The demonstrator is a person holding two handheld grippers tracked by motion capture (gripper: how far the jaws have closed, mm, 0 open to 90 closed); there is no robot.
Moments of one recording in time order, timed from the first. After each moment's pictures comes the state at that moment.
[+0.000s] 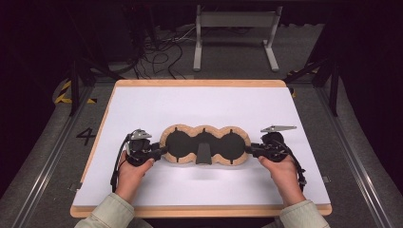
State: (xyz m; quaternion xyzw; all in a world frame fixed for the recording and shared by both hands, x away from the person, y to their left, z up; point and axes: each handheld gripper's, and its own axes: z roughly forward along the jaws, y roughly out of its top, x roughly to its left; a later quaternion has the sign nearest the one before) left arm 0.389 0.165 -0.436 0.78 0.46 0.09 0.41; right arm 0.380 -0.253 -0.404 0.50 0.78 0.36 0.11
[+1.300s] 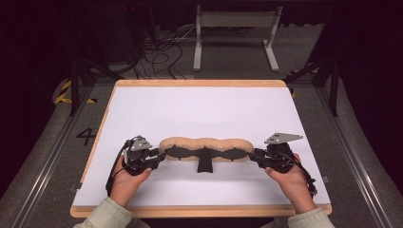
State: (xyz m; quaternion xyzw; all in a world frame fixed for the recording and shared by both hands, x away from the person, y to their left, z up) left arm 0.358 0.164 -0.426 0.82 0.40 0.13 0.39; right arm 0.345 -0.258 -0.393 0.42 0.82 0.36 0.15
